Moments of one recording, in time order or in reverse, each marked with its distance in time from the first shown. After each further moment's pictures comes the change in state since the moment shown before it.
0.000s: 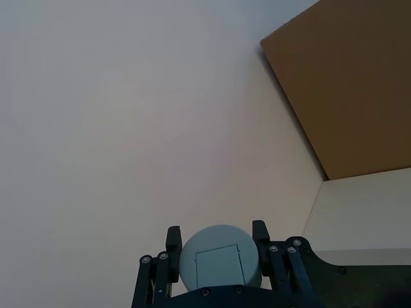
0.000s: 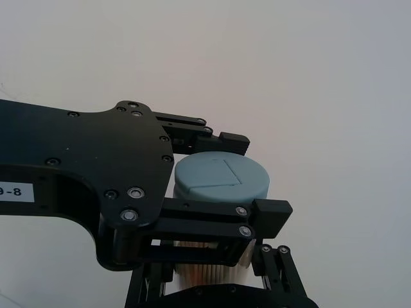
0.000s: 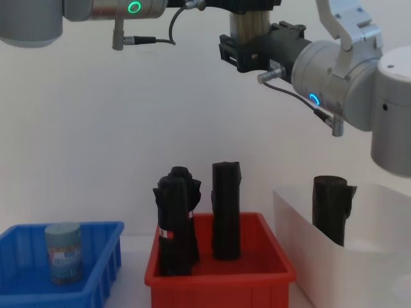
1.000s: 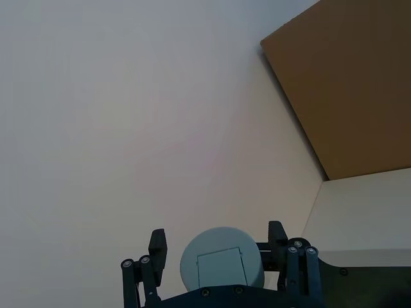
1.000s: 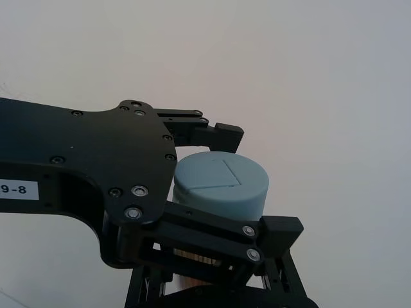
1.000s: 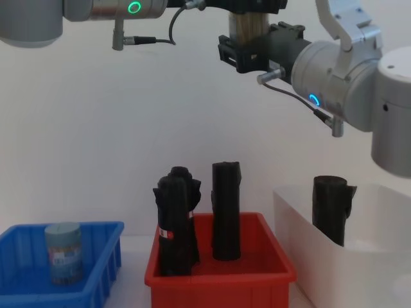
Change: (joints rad) left arm 0.000 0.000 0.000 0.001 -0.001 -0.001 0.000; right arm -0.001 0.001 -0.001 -0.002 0.000 0.001 0.003
